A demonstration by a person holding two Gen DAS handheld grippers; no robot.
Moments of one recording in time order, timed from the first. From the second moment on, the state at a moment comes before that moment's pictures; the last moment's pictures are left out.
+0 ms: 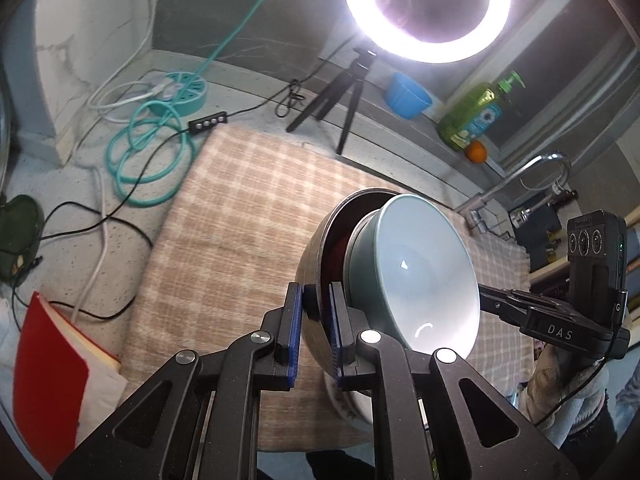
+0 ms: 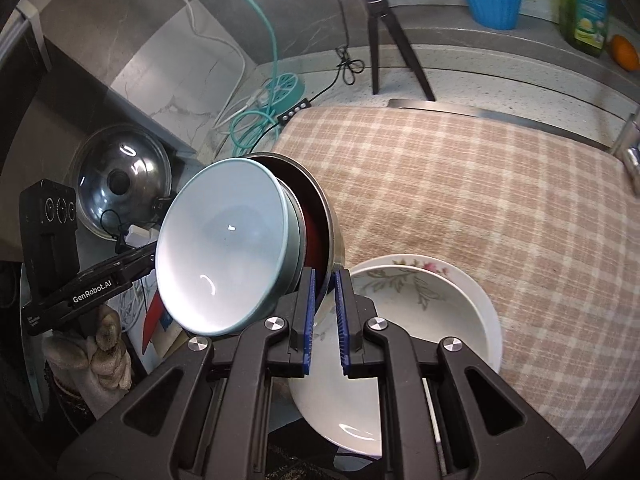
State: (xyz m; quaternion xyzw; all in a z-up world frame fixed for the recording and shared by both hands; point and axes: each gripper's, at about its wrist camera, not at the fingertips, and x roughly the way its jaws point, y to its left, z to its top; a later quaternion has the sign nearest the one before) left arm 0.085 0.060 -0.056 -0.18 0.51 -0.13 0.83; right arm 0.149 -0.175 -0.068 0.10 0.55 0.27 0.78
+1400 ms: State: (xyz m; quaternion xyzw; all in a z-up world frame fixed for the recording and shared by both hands) left arm 0.066 -0.031 -0.098 -0.10 0.58 -0.19 0.79; right arm 0.088 -0.263 -0.107 0.14 0.58 0.19 0.78
